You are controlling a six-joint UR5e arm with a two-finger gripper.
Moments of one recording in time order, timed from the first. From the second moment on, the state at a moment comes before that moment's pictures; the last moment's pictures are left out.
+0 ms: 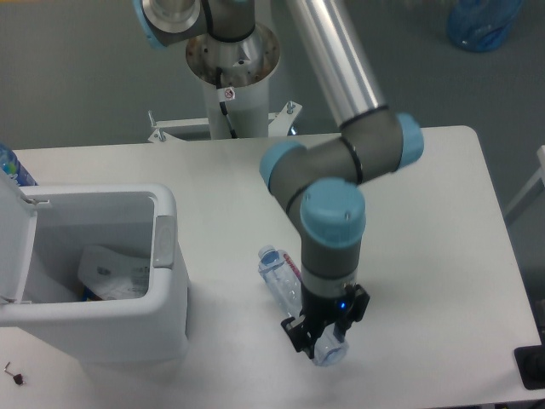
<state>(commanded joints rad) 2.44 -2.02 -1.34 -0.81 1.47 -0.07</state>
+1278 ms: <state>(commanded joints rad) 2.26 -1.76 -1.28 -0.78 1.43 -0.07</state>
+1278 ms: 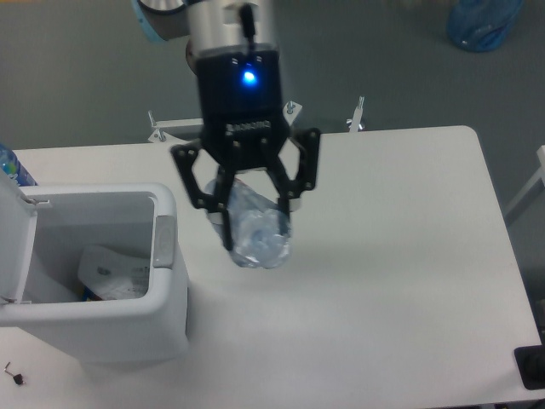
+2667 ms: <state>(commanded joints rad) 2.07 -1.84 -1.29 -0.77 1.43 -0.08</state>
